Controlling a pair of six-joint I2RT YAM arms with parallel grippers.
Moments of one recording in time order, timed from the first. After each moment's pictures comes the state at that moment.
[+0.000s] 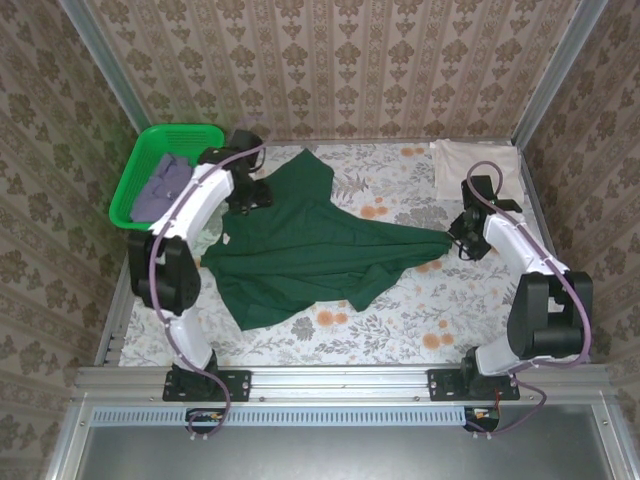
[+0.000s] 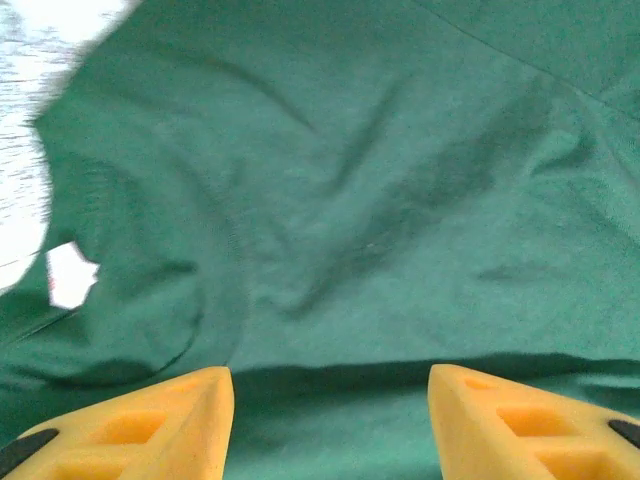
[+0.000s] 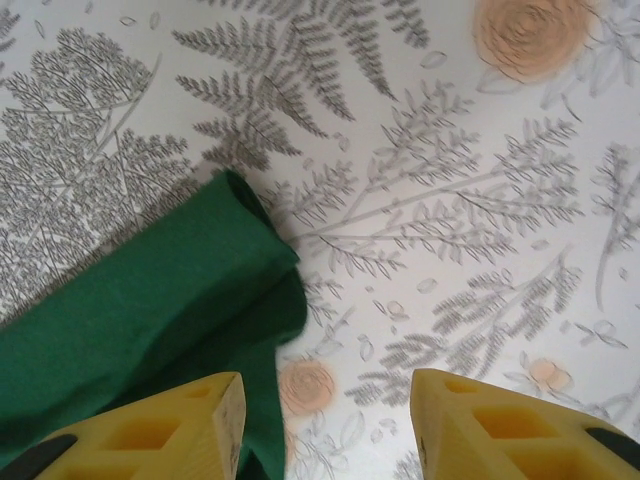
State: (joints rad) left arm -0.37 1.95 1.73 -1.06 -0.01 -0.47; right arm -0.04 1.54 1.08 -0.79 0.12 0.78
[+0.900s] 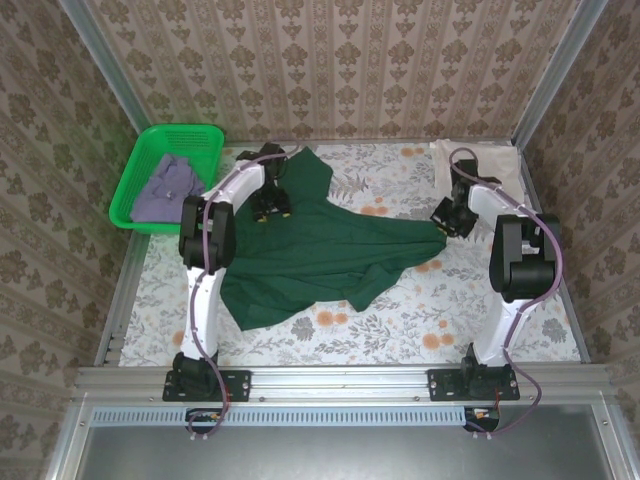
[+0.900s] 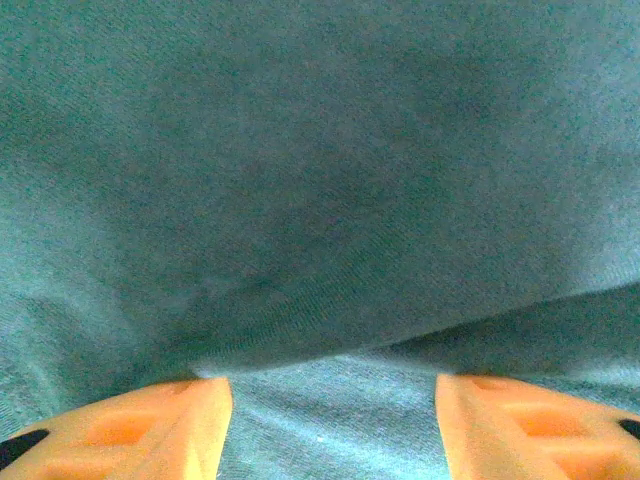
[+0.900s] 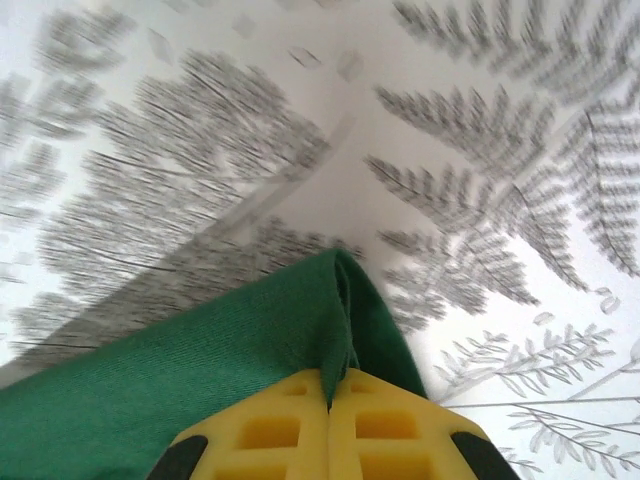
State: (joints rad) left arm -0.33 2.37 2.01 -1.06 -0.01 -0.48; right arm -0.05 1.91 1.38 -0.76 -0.04 0.67
